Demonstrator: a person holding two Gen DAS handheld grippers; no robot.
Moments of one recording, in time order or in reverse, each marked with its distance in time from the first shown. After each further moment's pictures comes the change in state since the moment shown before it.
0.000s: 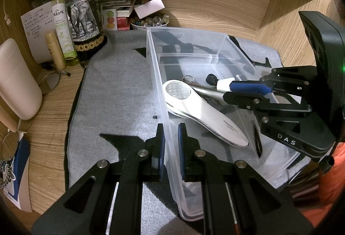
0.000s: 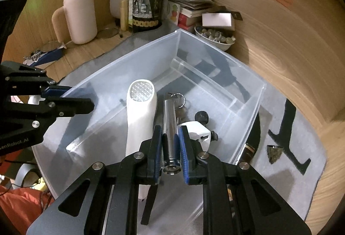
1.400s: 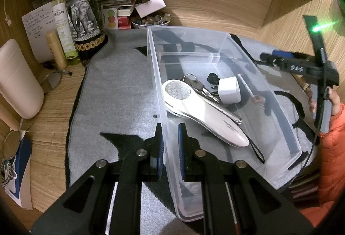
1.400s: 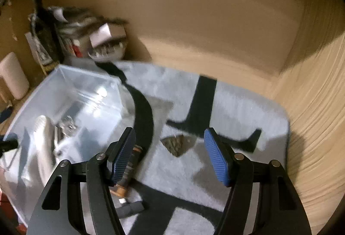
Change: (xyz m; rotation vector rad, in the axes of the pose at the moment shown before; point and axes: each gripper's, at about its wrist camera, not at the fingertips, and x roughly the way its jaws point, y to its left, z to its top) left arm -0.001 -0.002 -0.003 0.000 0.003 0.013; right arm -0.016 -0.152 -0.037 0.373 -0.048 -0.211
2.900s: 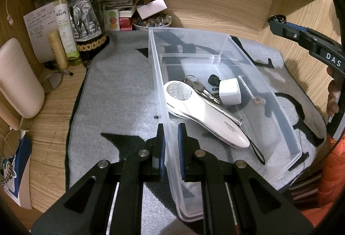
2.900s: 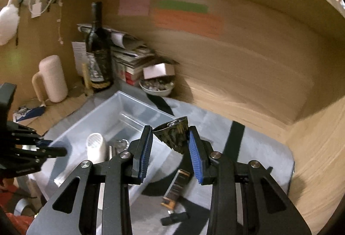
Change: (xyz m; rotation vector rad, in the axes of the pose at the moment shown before) left arm 0.000 0.000 0.000 -0.011 -0.009 0.004; right arm -0.077 0.073 0.020 -0.184 -0.233 0.120
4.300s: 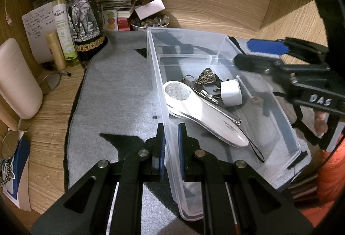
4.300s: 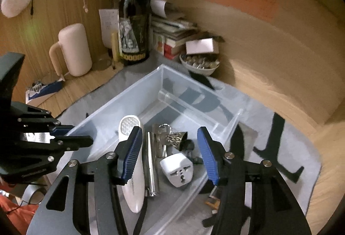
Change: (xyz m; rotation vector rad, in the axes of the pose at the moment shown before) left arm 0.000 0.000 -0.001 0.008 -0.008 -0.015; right arm 0.037 0.056 -0.005 -0.083 0.153 0.128
